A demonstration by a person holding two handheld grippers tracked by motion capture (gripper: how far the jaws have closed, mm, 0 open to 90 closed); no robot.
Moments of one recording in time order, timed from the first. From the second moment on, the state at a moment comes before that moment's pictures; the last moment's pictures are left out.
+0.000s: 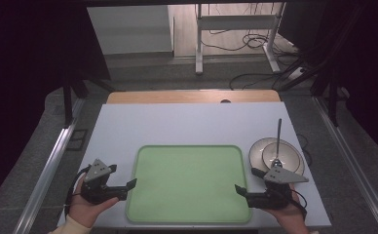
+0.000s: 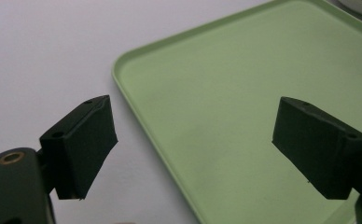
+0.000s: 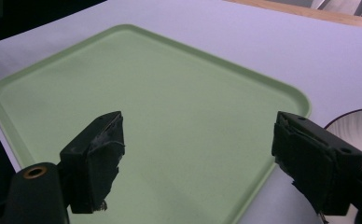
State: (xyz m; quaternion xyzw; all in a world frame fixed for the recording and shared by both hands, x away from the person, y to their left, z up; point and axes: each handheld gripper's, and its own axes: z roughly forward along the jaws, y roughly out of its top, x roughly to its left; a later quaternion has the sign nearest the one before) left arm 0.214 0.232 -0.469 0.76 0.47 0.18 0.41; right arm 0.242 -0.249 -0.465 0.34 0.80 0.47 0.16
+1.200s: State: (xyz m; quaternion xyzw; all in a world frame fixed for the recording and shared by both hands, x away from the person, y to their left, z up) left arm 0.216 0.228 -0.473 0.77 0.46 0.18 0.40; right arm 0.251 -0.251 -0.467 0.35 0.80 0.46 0.15
